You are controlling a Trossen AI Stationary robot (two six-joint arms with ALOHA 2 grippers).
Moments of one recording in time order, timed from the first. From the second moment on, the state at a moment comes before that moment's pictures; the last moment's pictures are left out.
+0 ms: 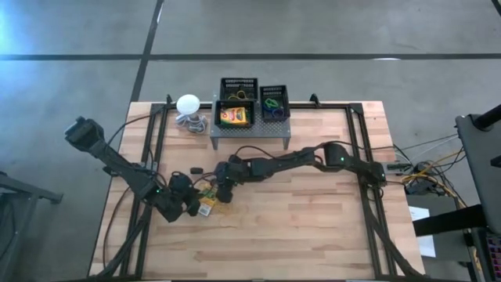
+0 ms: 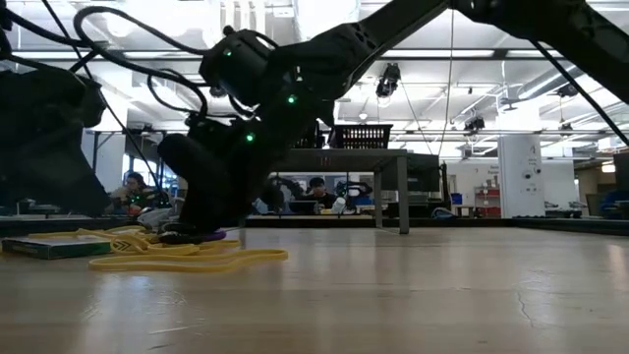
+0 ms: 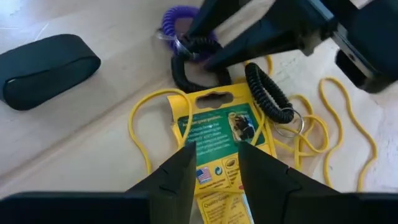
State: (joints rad) left arm -0.69 1.17 0.33 -0.26 -0.66 -1.42; right arm 0.02 2.42 1.82 -0.22 0.11 0.34
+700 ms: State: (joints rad) left arm -0.69 1.17 0.33 -0.13 -0.77 -1.22; right arm 0.08 2.10 1.81 -0.62 0.26 0.27
